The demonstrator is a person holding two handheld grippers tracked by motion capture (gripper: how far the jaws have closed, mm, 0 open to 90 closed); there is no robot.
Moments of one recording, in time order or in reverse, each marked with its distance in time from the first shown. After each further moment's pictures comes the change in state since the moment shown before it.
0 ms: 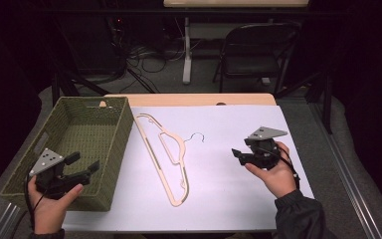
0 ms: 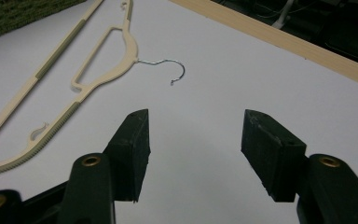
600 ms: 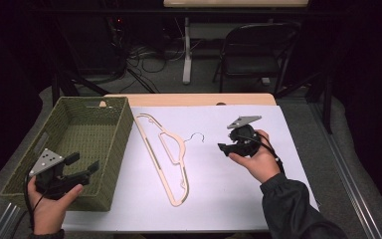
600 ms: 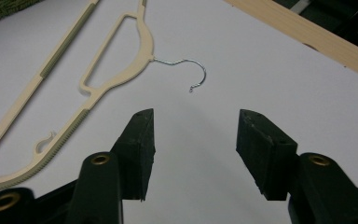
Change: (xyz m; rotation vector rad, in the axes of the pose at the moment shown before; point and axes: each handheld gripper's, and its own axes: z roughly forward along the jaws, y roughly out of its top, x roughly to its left) left arm 0.000 -0.001 0.000 0.007 0.004 0.002; right arm 0.013 0.038 0.037 0.124 0.048 -0.042
